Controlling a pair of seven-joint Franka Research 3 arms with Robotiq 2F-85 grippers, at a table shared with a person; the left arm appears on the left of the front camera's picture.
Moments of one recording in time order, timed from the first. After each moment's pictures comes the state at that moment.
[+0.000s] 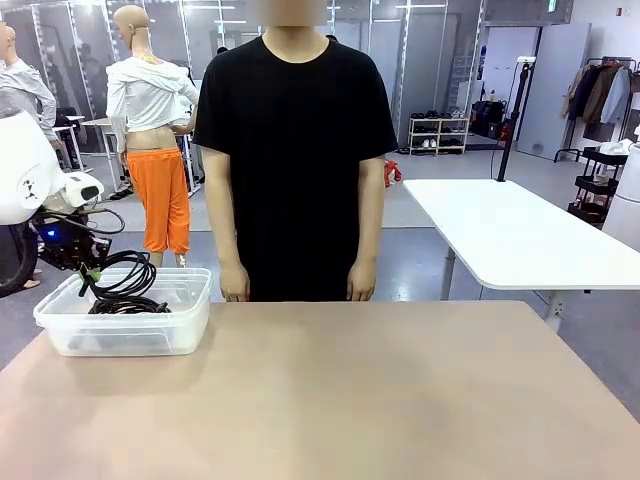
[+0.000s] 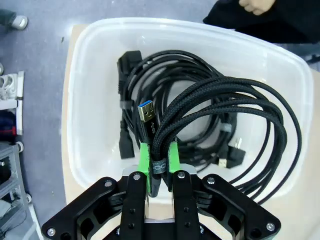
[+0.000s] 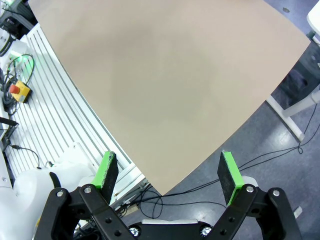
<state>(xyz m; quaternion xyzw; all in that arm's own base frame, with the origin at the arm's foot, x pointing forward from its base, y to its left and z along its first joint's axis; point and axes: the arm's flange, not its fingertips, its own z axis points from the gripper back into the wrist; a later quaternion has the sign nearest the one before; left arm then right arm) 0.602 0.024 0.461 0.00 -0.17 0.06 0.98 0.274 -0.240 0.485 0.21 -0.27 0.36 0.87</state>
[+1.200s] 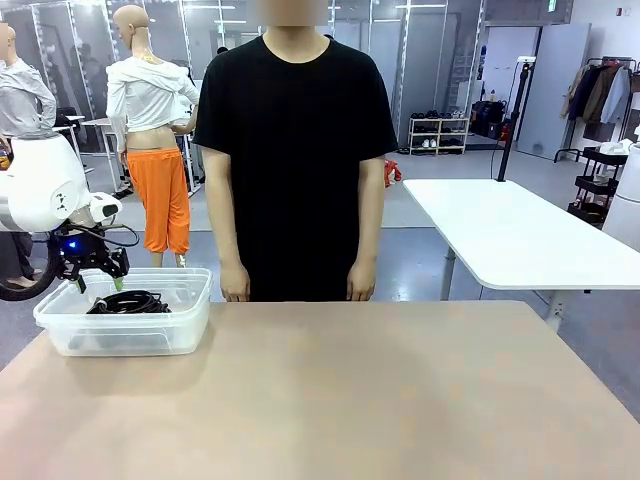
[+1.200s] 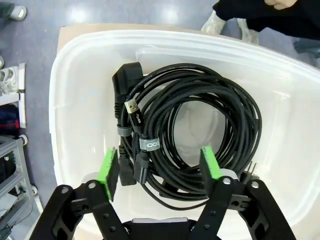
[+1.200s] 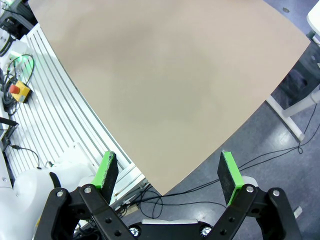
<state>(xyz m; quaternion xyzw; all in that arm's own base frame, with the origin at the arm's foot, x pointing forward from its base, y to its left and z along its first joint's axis) 0.651 0.025 0.420 0.01 -0.12 0.05 0.99 0.274 -0.240 0.485 0.21 -0.27 0.36 0.87</state>
